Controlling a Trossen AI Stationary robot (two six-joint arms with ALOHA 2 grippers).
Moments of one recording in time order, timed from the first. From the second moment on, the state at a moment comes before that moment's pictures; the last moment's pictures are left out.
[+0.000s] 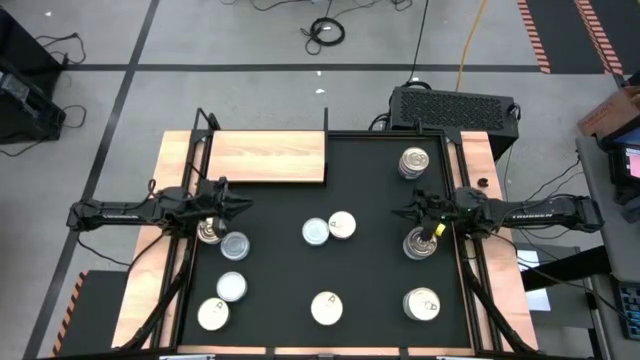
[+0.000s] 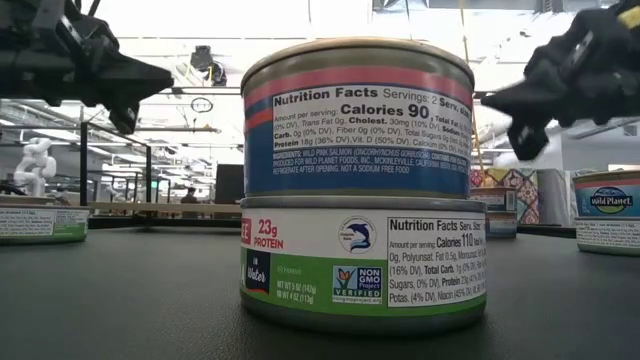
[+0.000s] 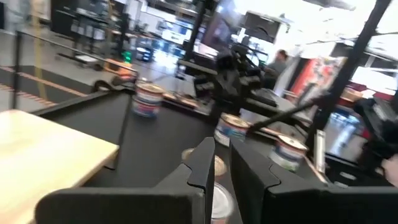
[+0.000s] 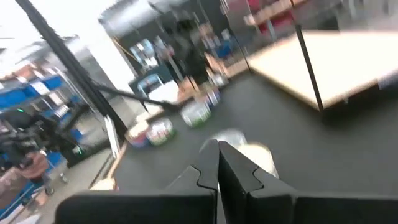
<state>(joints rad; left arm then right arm) 0.03 0.13 0.01 0.19 -0.05 -0.31 -0.08 0.39 0.01 0.39 -0.06 0.48</state>
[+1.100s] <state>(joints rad) -0.23 0.52 0.46 -0.47 -0.45 -0.15 0.24 1.44 1.12 -0.21 0.04 0.01</state>
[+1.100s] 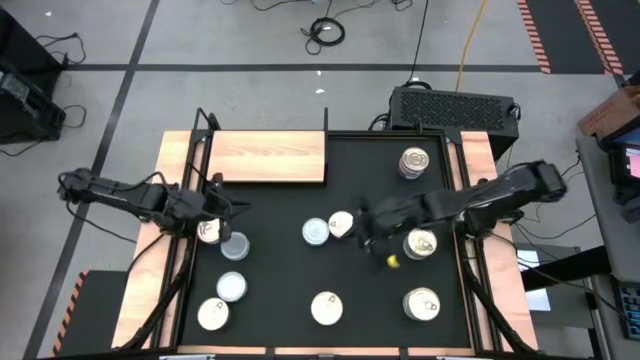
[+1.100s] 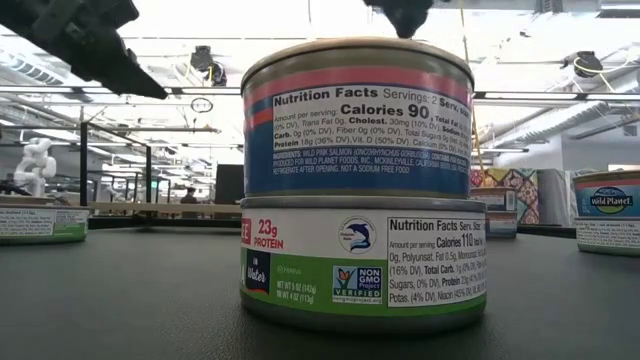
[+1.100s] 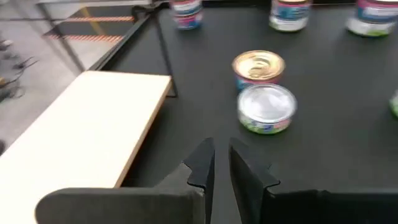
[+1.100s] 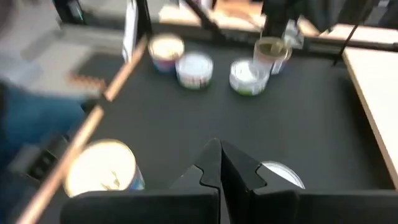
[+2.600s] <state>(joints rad) -0.26 0.94 0.46 0.10 -0.44 0.20 0.28 2.02 1.49 -0.56 0.34 -0.19</state>
